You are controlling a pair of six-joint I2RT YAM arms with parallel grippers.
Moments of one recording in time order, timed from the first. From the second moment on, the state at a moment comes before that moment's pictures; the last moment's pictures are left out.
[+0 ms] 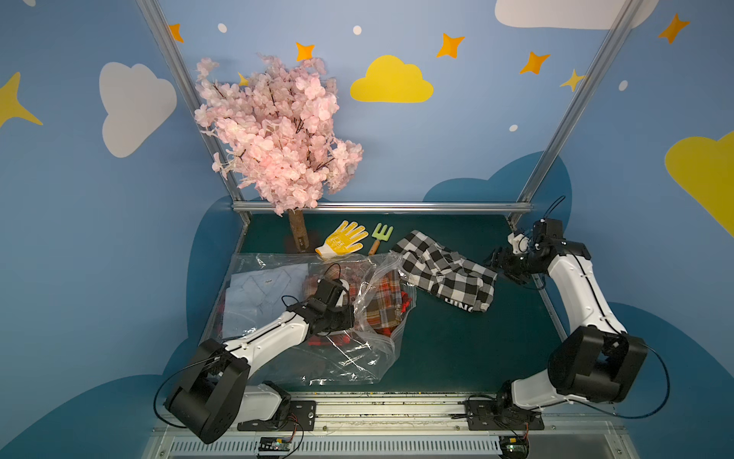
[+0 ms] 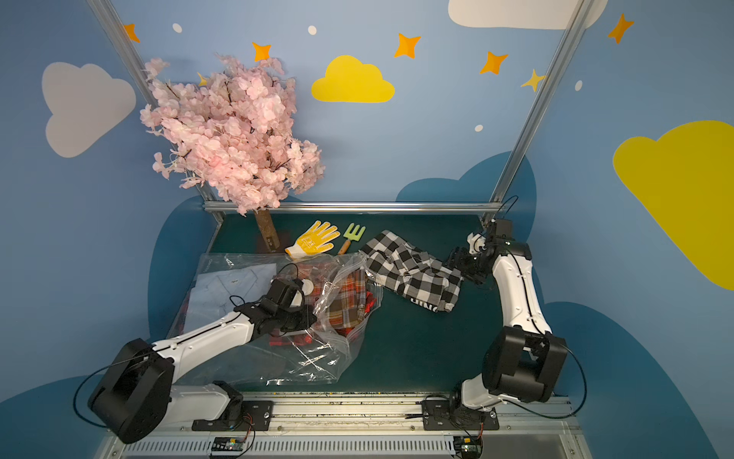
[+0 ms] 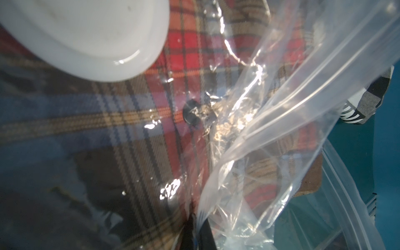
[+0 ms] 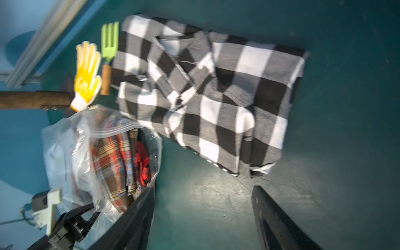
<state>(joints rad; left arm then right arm) -0.52 1.32 0.64 -0.31 0.22 -0.62 -0.10 1.47 1.37 -0.99 -0.44 0.24</state>
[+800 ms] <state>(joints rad) -0.52 1.14 0.62 -0.39 0.22 -0.61 0.09 1.94 1.35 -0.79 -0.17 0.52</state>
